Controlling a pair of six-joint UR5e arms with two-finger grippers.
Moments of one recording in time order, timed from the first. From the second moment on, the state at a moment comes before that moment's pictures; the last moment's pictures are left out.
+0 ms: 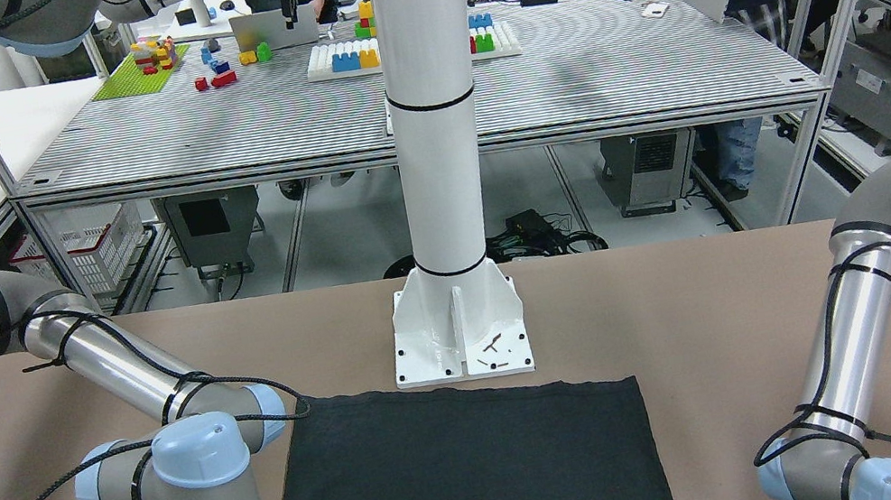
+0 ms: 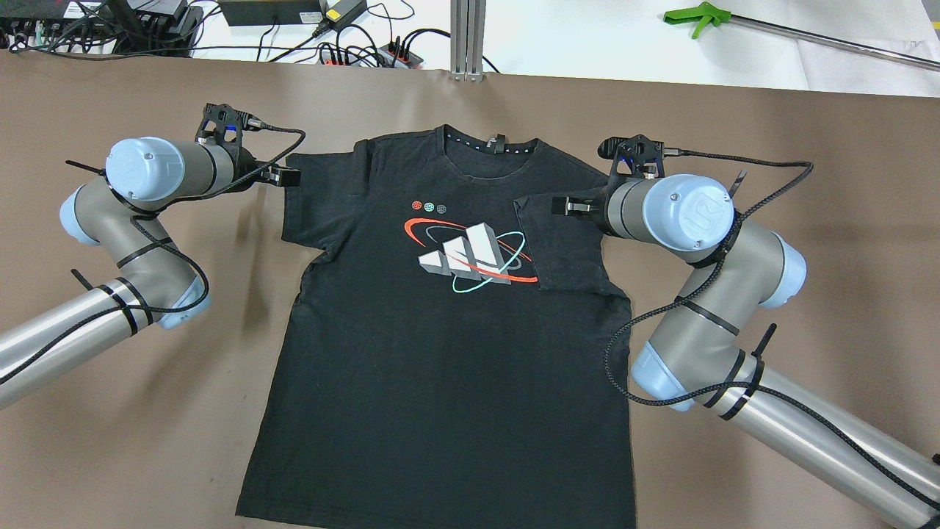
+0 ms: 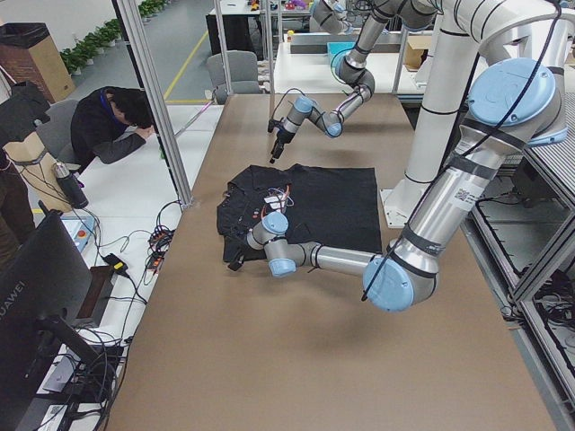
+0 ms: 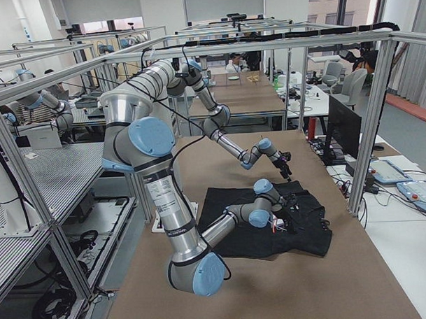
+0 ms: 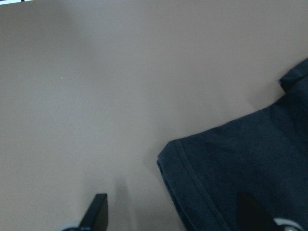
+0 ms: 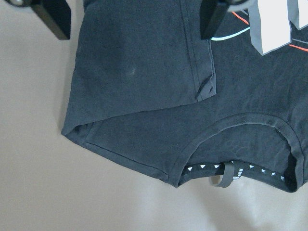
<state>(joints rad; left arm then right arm) -0.87 -2.16 -1.06 -2.62 -1.69 -0.84 0.75 -1.05 1.58 -1.08 1.62 1.13</state>
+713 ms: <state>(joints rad) -0.83 -2.17 -1.05 -2.62 -1.63 -0.84 0.74 -1.05 1.58 -1.08 1.62 1.13</state>
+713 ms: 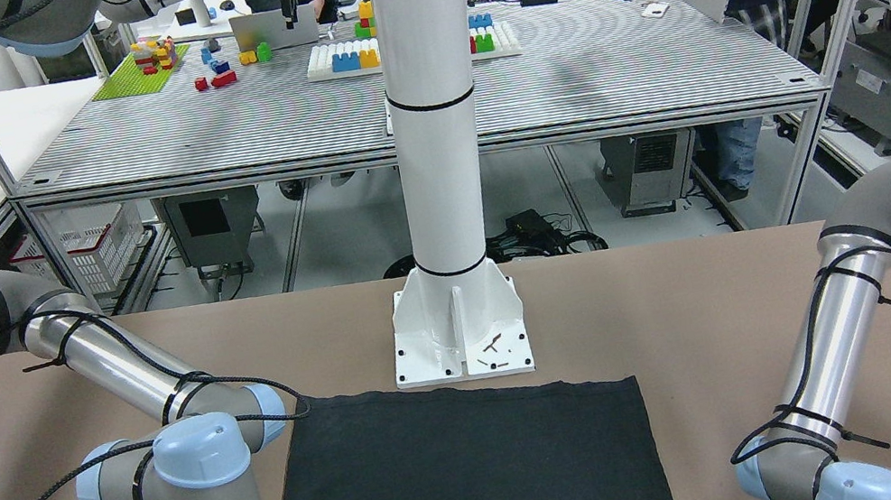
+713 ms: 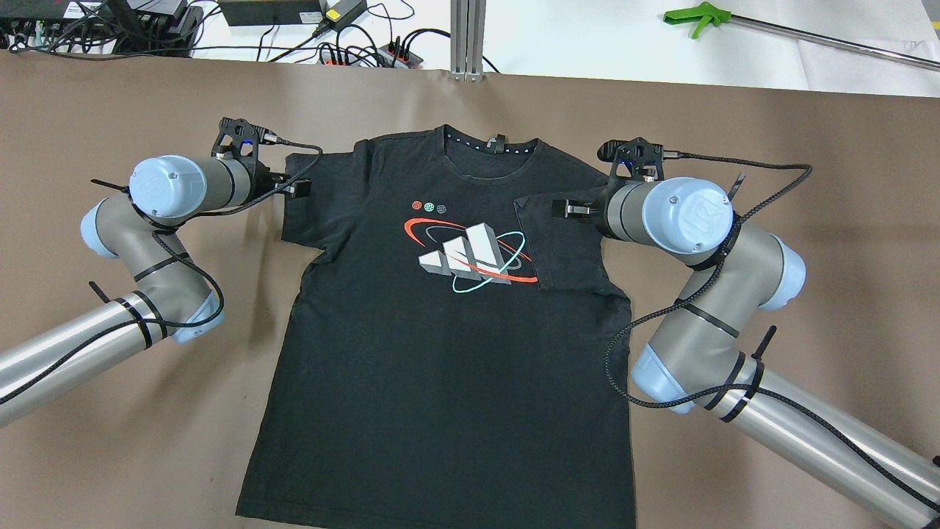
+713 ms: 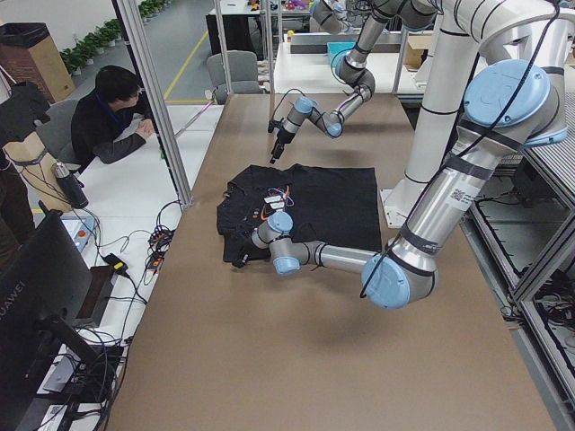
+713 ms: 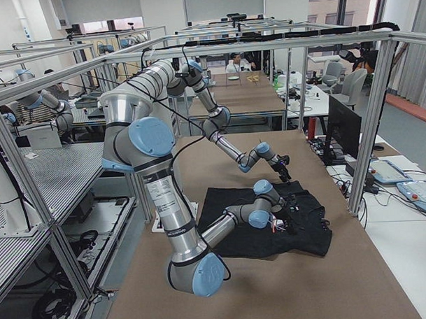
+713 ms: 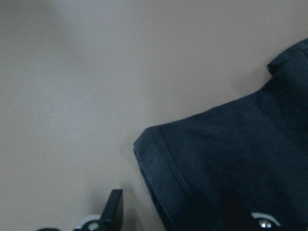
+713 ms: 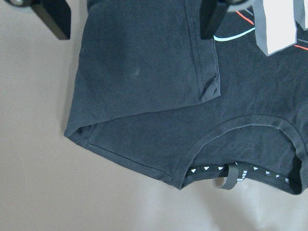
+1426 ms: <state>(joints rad) -0.83 -2.19 -1.06 -2.61 -1.63 -0.87 0.74 -1.05 1.57 -1.08 1.61 1.13</state>
